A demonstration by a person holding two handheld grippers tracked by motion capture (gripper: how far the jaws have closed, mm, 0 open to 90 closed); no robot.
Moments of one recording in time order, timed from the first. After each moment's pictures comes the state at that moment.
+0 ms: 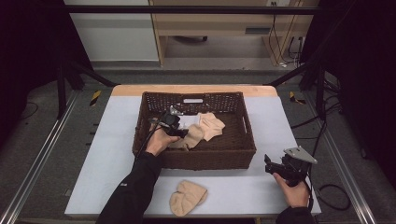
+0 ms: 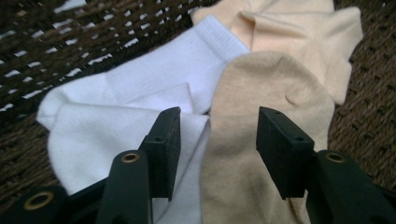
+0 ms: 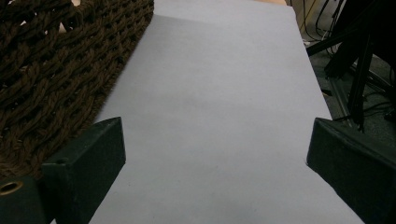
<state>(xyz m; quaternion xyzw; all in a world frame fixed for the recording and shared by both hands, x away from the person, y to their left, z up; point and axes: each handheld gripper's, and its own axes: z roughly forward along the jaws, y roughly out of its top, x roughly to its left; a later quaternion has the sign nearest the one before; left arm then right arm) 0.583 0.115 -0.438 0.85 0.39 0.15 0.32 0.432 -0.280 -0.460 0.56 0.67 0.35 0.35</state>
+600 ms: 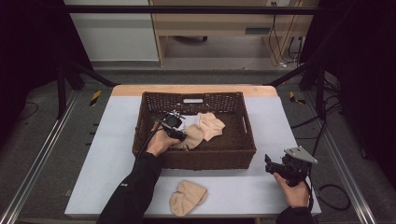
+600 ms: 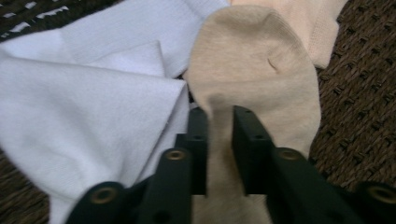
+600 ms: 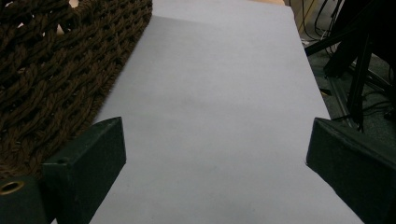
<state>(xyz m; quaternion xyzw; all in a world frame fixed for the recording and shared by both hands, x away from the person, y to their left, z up) 0.580 0.112 -0.440 0.86 0.40 0.10 0.28 0.431 -0.280 -0.459 0.56 0.67 0.35 0.34</state>
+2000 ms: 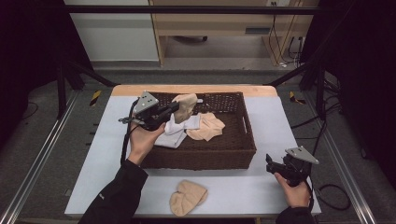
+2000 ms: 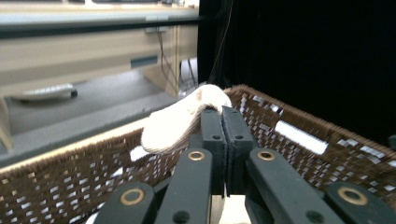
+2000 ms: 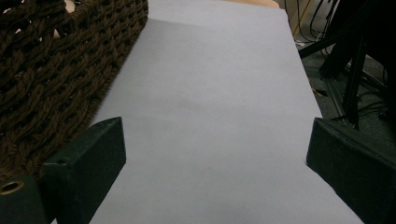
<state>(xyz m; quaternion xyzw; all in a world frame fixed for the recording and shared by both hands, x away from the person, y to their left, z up) 0.511 0.152 -0.325 0.71 0.32 0.24 0.58 0.430 -0.282 -0.457 0.56 0.66 0.35 0.35</state>
